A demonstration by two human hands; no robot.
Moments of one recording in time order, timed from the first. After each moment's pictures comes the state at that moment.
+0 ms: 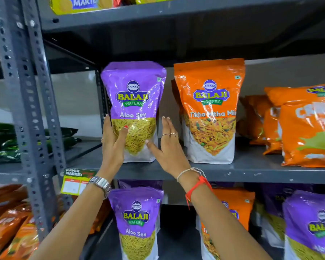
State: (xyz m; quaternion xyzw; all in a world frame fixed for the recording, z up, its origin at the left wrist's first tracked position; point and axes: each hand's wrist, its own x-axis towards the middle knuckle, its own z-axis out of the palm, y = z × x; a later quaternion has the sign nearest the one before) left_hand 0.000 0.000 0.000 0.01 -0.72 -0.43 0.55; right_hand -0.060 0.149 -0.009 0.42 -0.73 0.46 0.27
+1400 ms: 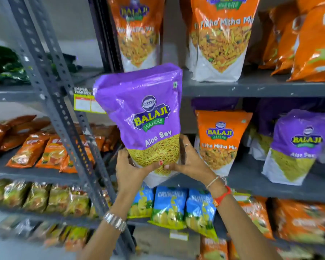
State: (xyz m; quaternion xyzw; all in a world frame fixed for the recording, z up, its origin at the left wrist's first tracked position) left_hand 0.131 0.082 -0.213 0.18 -0.72 -0.54 0.39; right_hand 0.016 0.232 -0.219 0.39 -0.69 0.60 -0.10
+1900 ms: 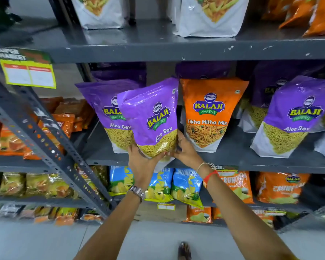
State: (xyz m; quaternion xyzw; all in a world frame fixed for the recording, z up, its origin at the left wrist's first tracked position) left_hand 0.035 0.118 -0.316 0.26 -0.78 -0.47 0.32; right_hand -0.064 0.244 -0.327 0.27 -0.76 0.58 -0.15
